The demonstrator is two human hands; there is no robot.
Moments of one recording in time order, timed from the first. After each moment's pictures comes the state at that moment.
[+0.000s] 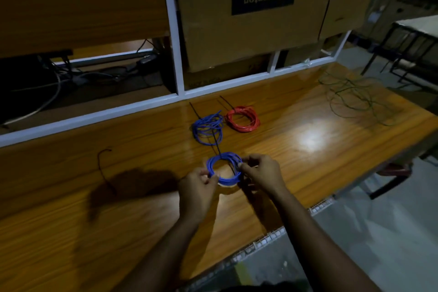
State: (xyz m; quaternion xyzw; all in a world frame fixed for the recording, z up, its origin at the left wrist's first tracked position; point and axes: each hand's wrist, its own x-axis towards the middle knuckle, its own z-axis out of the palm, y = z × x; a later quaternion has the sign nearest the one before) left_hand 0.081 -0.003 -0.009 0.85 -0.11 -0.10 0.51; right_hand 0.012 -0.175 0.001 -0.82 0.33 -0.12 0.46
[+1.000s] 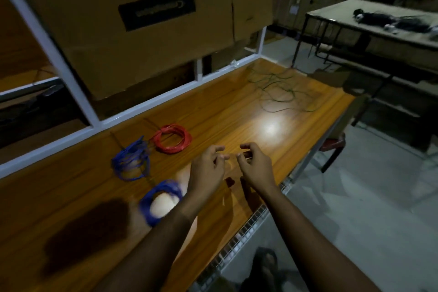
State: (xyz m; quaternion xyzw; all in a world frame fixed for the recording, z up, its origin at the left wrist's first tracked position) left_hand 0.045 -0.195 0.034 0.77 -0.38 -0.21 0.47; right_hand -0.066 -0.303 0.012 -0.78 0.41 -0.28 0.39
